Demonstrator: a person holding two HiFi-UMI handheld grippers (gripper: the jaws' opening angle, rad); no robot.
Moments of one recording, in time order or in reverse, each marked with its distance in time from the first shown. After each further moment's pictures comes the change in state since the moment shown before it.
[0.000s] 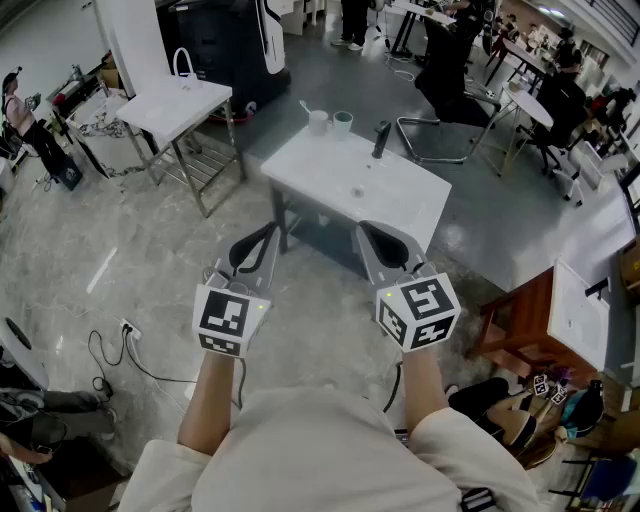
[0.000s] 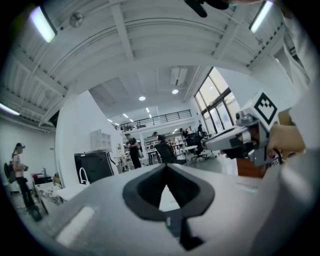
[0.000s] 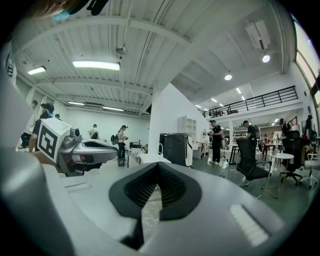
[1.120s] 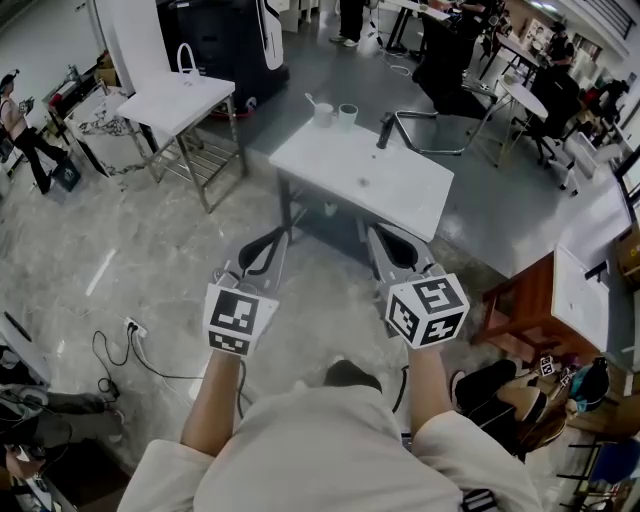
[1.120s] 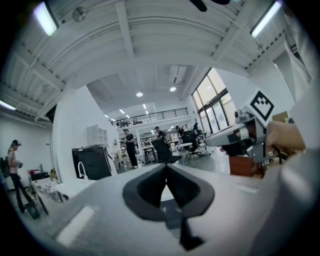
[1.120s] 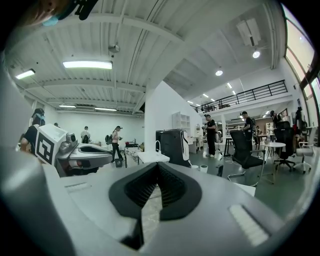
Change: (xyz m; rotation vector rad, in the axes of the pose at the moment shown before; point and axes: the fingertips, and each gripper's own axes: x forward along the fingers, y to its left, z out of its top) left arm -0.065 0.007 -0.031 -0.019 0.035 -0.056; right arm -0.016 0.059 -0.018 0.084 0.029 -0.068
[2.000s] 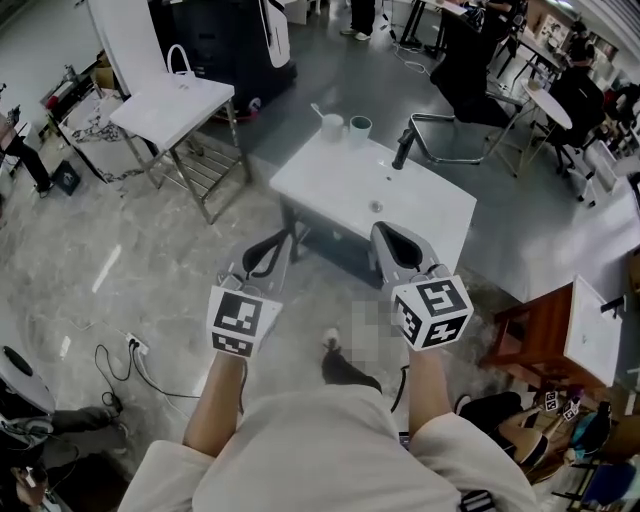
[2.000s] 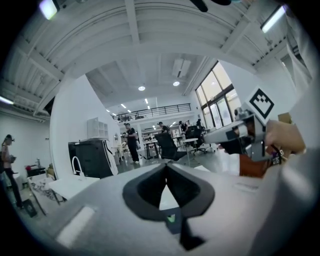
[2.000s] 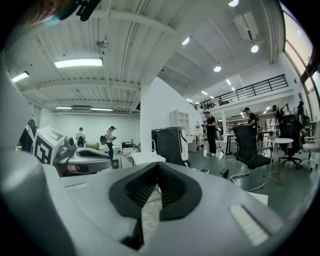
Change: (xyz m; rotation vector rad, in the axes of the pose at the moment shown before) left arm 0.180 0.103 -0.043 -0.026 0.051 0.008; right arm 0.177 -0.123 0.001 0.032 0.004 0.010
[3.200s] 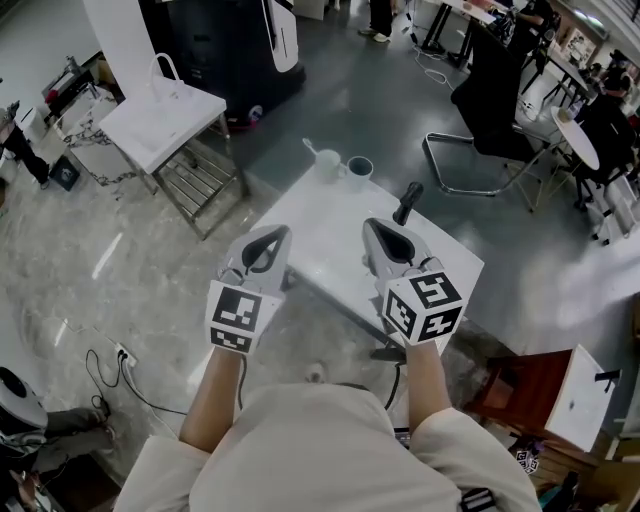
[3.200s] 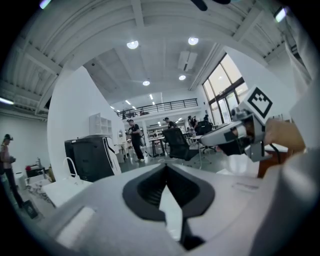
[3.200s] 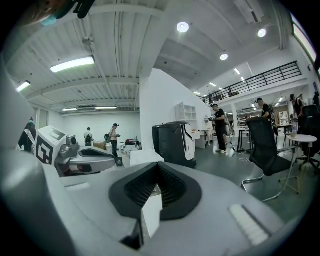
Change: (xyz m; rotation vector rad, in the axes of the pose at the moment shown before) left arm 0.266 0.105 0.020 -0.015 0.051 0.065; right arm 0.211 -0.201 0.040 0.010 0.060 0.125
